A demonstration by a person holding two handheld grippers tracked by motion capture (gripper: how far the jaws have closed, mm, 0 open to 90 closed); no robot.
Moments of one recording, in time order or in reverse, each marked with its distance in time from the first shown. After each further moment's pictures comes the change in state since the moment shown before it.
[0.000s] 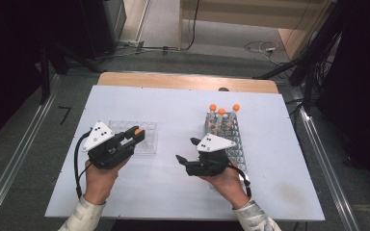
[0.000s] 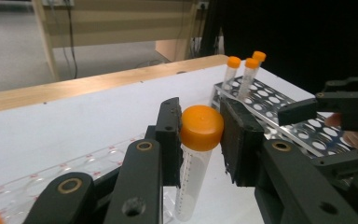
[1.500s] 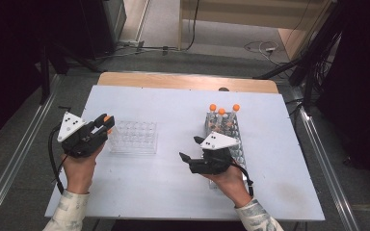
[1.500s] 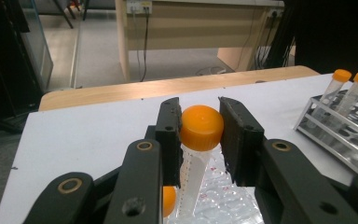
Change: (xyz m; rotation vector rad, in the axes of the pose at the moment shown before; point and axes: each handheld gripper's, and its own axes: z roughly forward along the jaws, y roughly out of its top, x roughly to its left) left arm 0.055 -0.001 -0.015 -0.028 0.259 -0.030; right arm -0.008 -0.001 -0.005 -0.007 -0.010 0.027
